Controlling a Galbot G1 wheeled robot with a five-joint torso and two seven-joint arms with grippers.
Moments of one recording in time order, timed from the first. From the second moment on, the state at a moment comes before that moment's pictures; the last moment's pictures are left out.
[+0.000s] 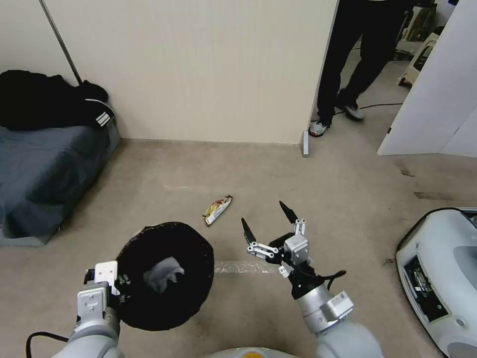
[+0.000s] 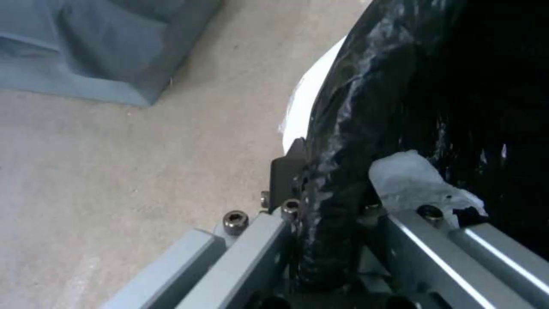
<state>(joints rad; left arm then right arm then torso) 1.84 -1.48 -0.69 -2.42 -0.08 0.72 -0.31 -1.64 1.28 0.16 2.18 0.04 0.20 0.02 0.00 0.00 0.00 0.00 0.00</state>
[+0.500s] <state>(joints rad) 1.90 -1.52 -0.70 -2.45 -0.07 0.67 -0.32 -1.67 1.33 0.16 2.08 0.00 0.28 0.02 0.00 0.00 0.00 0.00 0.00</state>
